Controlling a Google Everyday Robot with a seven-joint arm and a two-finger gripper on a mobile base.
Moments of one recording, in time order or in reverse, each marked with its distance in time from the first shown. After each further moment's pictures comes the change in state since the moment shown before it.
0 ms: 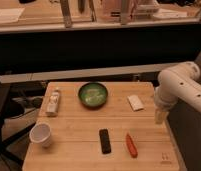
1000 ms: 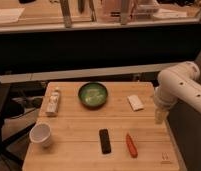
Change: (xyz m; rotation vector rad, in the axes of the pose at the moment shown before) arm -0.009 -0.003 -0.003 0.006 0.013 -0.035
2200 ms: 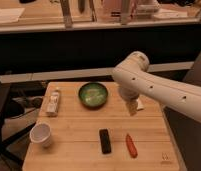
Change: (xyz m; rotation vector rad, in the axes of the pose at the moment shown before) arm -0.136 -0.030 -0.025 0.039 0.080 -0.376
